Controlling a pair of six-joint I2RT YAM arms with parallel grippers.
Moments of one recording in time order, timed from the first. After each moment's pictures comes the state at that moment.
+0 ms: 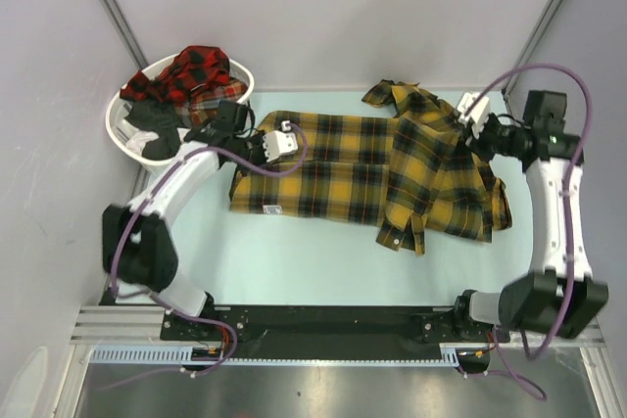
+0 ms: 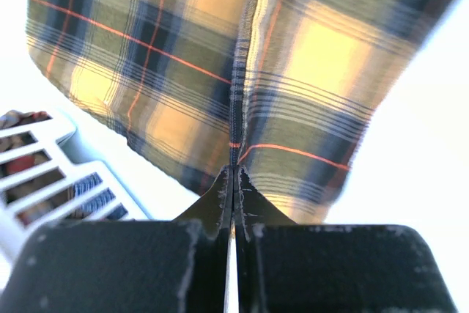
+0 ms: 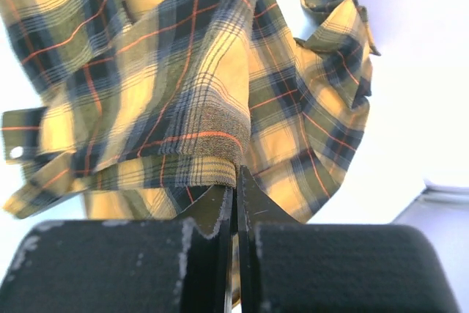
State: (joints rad) left arm -0.28 1.61 1.32 -0.72 0.35 1.01; right arm -0.20 1.34 1.42 -0.88 -0.80 -1.10
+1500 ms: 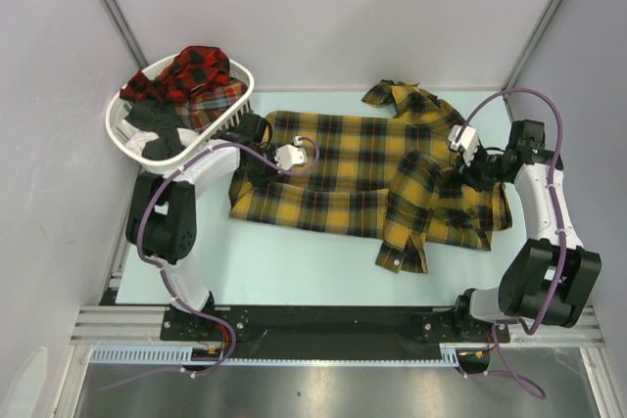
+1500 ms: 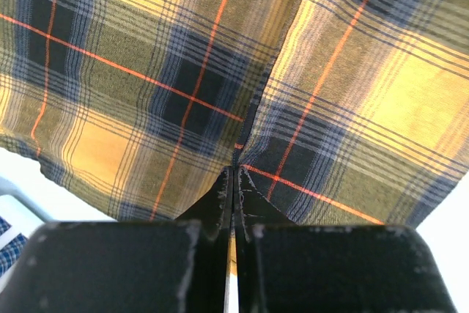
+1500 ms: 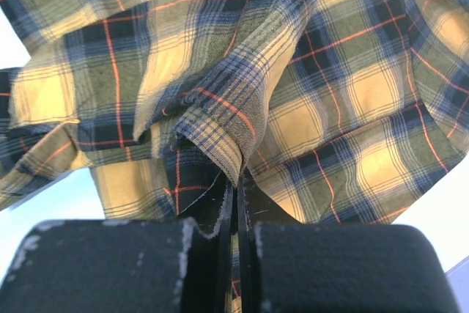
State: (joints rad) left arm -0.31 1.77 1.27 -0.66 0.28 0.98; right arm -0.26 1.36 1.14 -0.86 -0.78 -1.20
